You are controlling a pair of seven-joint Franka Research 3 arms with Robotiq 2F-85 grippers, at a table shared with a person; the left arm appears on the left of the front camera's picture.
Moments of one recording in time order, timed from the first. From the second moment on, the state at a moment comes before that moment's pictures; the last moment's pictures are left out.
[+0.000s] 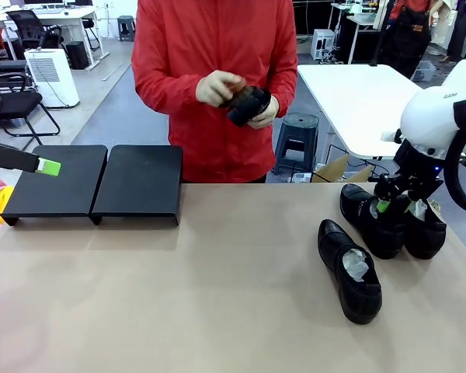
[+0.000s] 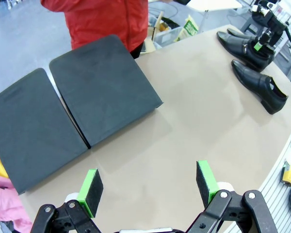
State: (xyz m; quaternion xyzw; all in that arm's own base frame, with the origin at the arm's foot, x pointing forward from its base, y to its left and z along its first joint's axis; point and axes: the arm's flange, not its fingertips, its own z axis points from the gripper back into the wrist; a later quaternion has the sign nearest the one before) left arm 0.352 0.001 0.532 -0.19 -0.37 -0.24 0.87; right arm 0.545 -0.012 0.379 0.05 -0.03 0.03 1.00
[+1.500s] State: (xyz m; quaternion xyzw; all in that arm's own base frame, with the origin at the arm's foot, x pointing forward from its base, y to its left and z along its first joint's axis) left arm 0.352 0.001 0.532 -0.19 -0.37 -0.24 0.87; right arm 0.551 -0.004 0.350 0.01 -0.02 0.02 1.00
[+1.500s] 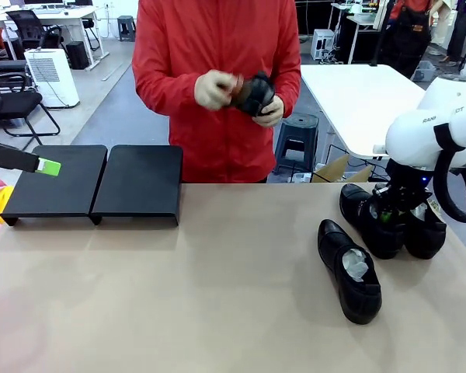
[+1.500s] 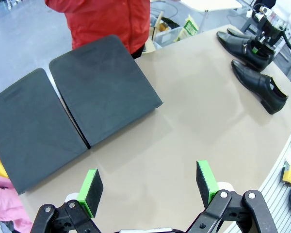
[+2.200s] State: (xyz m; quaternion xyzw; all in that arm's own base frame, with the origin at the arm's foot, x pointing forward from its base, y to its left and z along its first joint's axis) left arm 0.352 0.001 0.532 -0.19 -0.37 -0.24 0.87; right arm 0.555 -0.006 0.363 0.01 -0.03 0.02 1.00
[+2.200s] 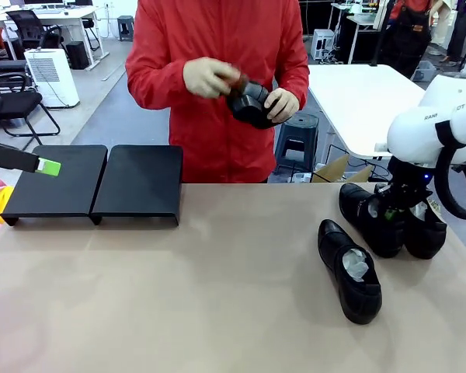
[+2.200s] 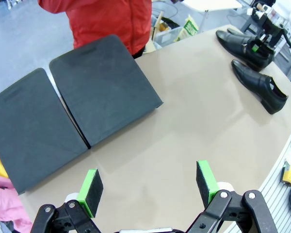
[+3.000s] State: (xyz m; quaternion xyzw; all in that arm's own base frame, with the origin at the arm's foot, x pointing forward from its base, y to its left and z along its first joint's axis) left arm 0.352 0.001 0.531 -0.19 -0.37 -0.24 0.87; right arm 0.481 0.011 0.487 0.00 -0.13 0.03 0.99
